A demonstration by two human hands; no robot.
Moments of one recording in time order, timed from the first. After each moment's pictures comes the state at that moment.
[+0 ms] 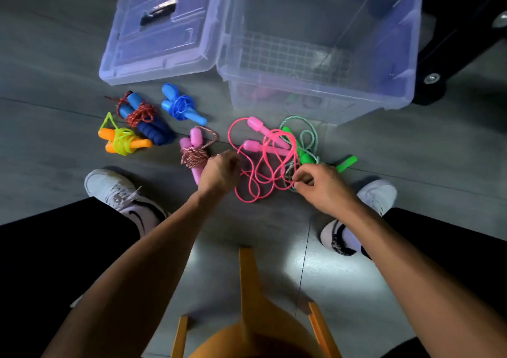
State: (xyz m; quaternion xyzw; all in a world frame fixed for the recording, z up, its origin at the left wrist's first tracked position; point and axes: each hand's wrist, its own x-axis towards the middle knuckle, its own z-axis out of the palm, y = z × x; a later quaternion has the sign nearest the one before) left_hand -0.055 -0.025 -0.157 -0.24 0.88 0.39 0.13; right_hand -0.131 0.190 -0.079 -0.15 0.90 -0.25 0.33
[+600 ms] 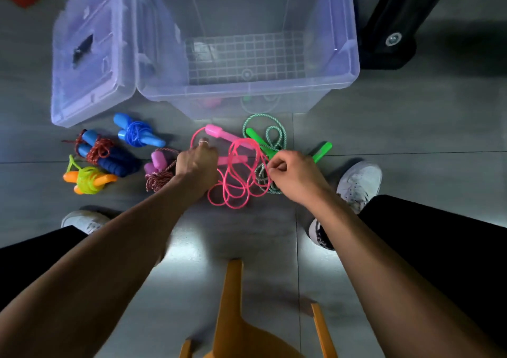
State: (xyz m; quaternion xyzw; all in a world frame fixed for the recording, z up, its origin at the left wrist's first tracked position) left_hand -0.143 0.016 -0.141 -0.05 0.95 -0.02 0.30; right_hand -0.165 0.224 -0.092 -0.02 0.89 -0.34 0.31
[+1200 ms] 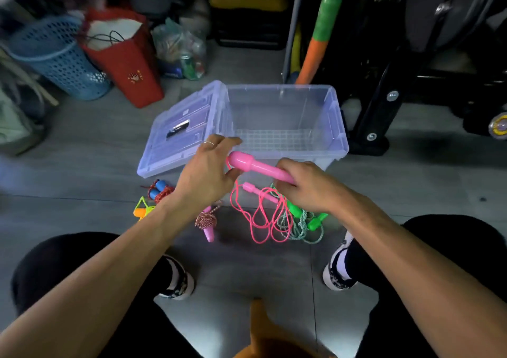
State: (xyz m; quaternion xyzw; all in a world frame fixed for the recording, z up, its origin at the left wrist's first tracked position) left_hand -0.074 -0.029 0.086 -0.04 0.95 0.30 -0.05; right_hand -0.133 0.189 0.099 -0.32 0.88 -0.26 0.21
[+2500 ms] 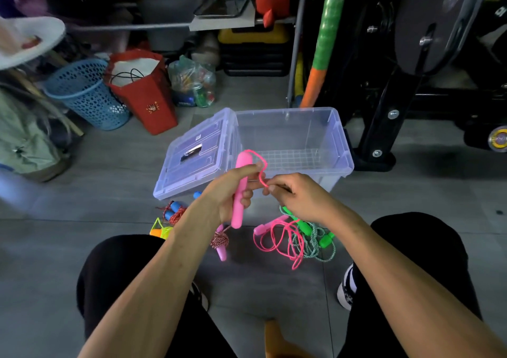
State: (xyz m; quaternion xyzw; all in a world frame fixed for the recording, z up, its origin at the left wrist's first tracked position) left_hand -0.088 -0.008 0.119 -0.32 0.53 0.77 0.18; right_hand -0.126 0.162 0.110 -0.28 0.84 -0.41 0.22
